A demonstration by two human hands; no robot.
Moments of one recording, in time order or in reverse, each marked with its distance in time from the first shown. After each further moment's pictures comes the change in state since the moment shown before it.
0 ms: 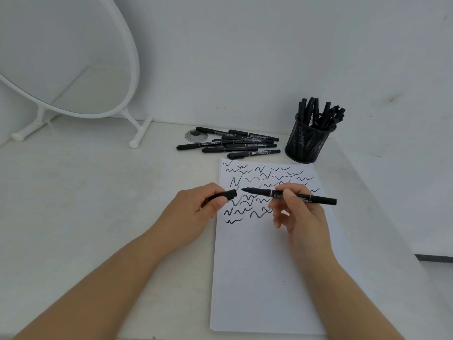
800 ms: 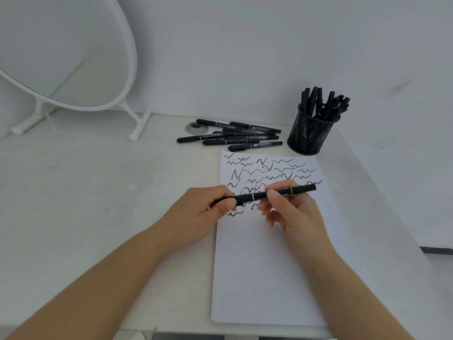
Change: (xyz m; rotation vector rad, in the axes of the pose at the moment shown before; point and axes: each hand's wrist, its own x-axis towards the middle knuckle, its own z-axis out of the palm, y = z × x) left_hand -0.007 0.006 0.003 -0.035 -0.134 0.079; right_hand -0.002 0.005 0.002 -0.019 -0.189 0.038
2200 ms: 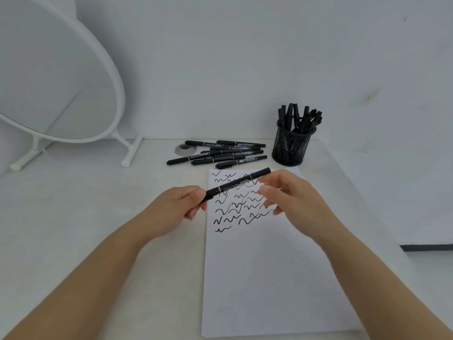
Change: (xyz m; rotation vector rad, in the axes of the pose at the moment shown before) left_hand 0.024 0.003 -0.034 -0.144 -0.029 -0.183; right_hand 0.023 -0.046 -0.026 -0.505 -0.021 0.046
